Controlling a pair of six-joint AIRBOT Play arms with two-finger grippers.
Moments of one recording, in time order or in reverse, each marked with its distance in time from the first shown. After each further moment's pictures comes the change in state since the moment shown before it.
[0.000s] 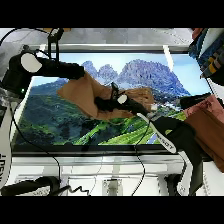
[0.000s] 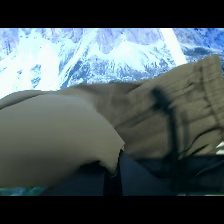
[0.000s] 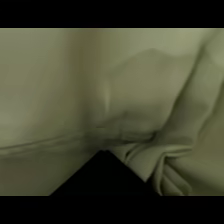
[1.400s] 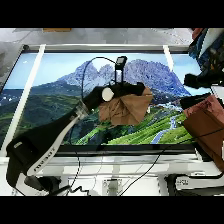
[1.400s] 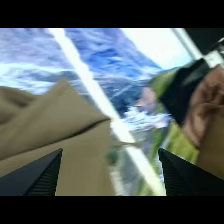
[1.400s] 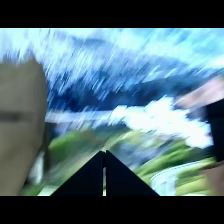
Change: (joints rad) left arm -0.455 -0.322 0.001 -0.137 0.575 -0.101; right arm -0.929 0.462 0.020 -0.581 0.706 -0.280
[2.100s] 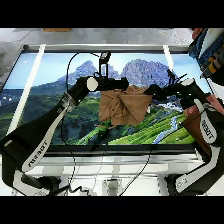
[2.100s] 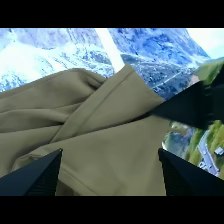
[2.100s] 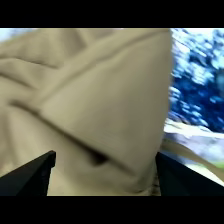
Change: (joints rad) left arm 0.124 0.022 0.000 0.017 -0.158 0.000; right arm 0.208 -0.272 -0.110 0.341 -0.203 0.020
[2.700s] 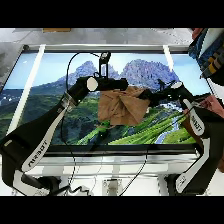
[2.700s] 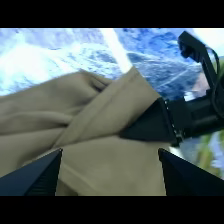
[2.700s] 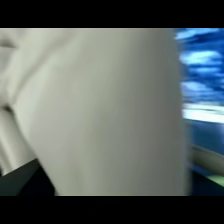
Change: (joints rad) left arm 0.003 0.000 0.000 0.069 -0.005 0.000; right arm 0.077 -0.174 0.052 0.098 0.097 0.117
